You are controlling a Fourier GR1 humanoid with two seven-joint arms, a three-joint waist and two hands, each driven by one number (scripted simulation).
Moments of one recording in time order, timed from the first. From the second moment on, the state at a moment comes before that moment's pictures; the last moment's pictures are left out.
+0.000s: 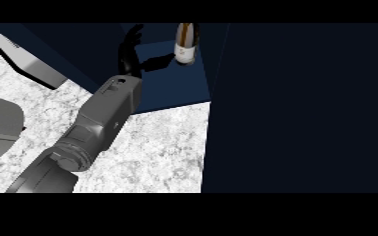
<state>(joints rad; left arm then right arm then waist) -1.13 0.09 -0.30 -0.02 0.59 0.69 -0.50 -0.58 -0.16 -0.03 -2.38 -0.27 -0.02 0.84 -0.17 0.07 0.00</state>
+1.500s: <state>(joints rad) -1.10 0.01 -0.24 -0.26 0.63 0.07 -0.66 -0.60 -0.21 -0.05 -2.39 -0.22 -0.09 0.93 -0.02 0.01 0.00</state>
